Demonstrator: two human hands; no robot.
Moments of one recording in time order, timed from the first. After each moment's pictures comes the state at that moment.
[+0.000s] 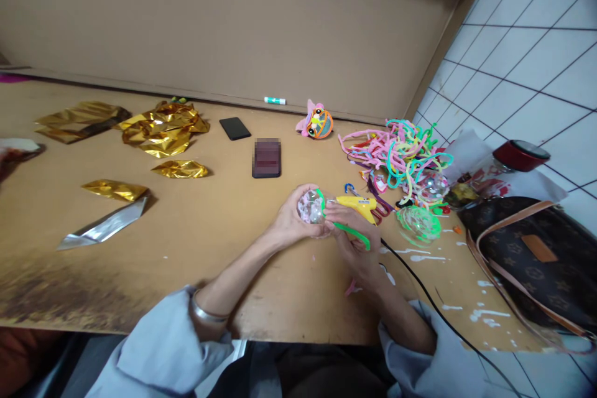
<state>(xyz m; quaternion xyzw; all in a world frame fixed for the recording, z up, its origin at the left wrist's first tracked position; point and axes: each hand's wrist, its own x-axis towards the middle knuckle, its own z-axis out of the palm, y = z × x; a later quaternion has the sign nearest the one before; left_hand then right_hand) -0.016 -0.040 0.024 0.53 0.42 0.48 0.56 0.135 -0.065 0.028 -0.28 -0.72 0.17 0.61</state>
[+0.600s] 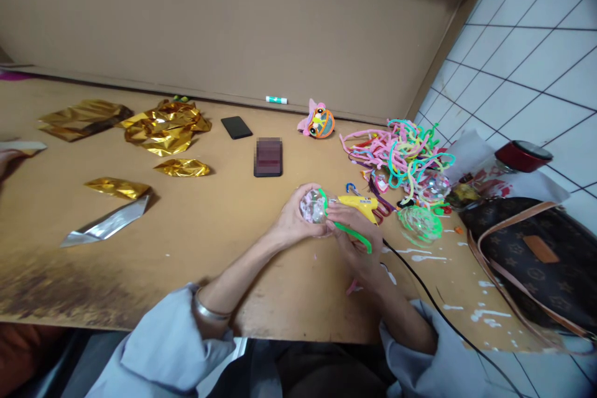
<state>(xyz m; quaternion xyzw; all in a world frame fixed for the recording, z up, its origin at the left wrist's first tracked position) -0.018 -0.038 0.017 0.57 0.43 0.48 0.51 0.135 -0.068 0.030 -0.27 -0.73 0.15 0.61</state>
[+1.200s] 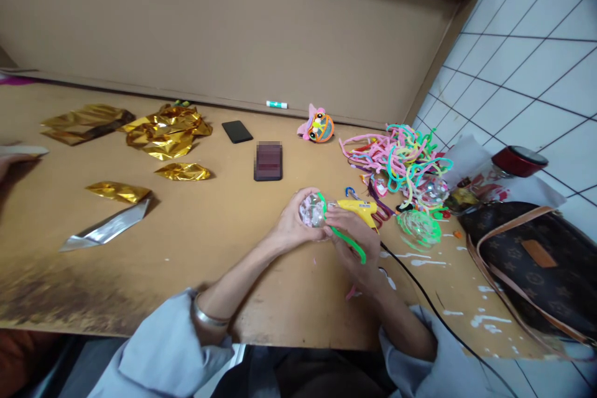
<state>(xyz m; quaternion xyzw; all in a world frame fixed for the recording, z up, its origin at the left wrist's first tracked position) -0.017 -0.036 0.010 0.53 0.41 0.50 0.55 0.138 -0.067 0.031 -0.26 -0.77 0.11 0.58</state>
